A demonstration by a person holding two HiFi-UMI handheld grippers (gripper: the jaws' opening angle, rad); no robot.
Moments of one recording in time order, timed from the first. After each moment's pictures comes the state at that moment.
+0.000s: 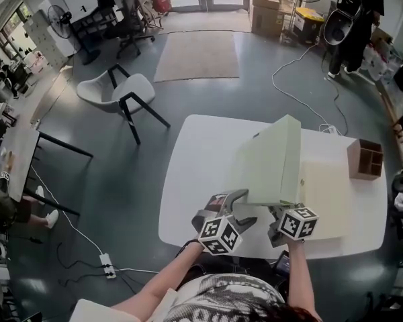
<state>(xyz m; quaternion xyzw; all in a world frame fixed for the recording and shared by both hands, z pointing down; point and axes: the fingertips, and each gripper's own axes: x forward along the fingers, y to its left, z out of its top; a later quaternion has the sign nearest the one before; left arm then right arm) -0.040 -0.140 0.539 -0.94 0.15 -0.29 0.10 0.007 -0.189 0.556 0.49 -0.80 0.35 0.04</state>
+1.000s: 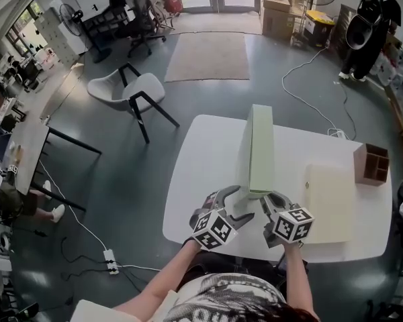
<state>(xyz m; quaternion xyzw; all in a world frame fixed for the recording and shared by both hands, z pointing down) -0.073 -0.159 0.536 -0.94 0.21 -0.27 0.02 -0.034 -0.194 0.541 0.45 -0.84 0.32 0.05</state>
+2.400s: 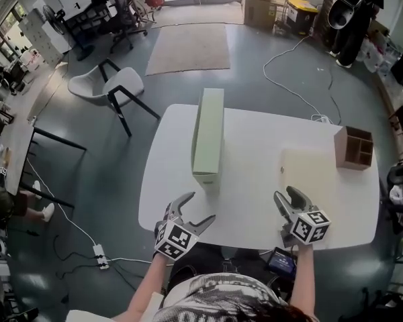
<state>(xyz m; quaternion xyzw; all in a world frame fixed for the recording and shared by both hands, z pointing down) -0.108 -0.107 0.554 -0.90 0.30 -0.30 -0.05 0.133 -0.132 0.547 0.52 -0.79 0.30 0.08</state>
